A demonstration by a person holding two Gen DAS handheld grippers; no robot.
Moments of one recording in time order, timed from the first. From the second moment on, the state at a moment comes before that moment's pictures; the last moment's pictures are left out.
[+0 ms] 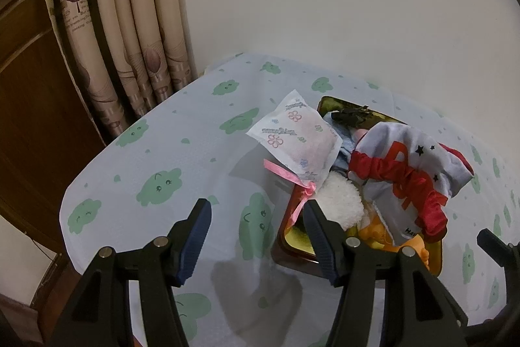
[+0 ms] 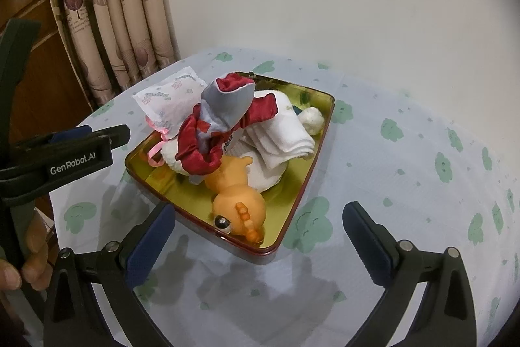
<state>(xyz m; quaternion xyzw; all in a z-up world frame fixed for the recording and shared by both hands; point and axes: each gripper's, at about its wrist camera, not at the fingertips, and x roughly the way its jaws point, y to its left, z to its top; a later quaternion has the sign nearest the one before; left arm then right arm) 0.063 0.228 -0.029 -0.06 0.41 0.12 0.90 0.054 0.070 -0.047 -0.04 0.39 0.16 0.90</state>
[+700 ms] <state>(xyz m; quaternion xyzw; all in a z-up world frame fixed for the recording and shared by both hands) 0.063 0.226 -0.031 -0.06 0.41 0.12 0.90 0.053 0.074 -0.047 -0.05 0.40 0.16 0.90</state>
